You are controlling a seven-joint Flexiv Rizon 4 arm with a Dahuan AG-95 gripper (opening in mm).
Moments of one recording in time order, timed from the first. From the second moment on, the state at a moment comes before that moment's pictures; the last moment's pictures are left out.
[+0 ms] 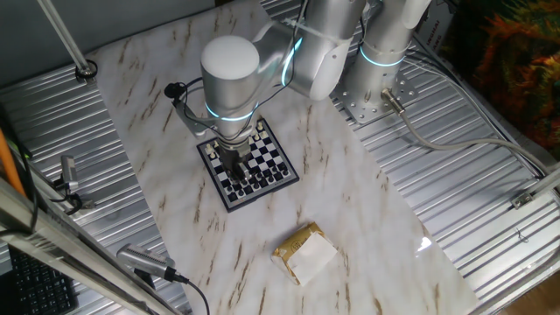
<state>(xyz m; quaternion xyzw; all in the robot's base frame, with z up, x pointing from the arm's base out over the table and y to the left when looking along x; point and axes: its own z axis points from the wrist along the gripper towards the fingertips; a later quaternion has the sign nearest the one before) 0.516 0.124 0.056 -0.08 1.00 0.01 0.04</state>
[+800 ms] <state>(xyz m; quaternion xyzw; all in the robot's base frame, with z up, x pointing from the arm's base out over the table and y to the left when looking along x) 0.516 0.126 0.053 -0.08 1.00 0.01 0.04</state>
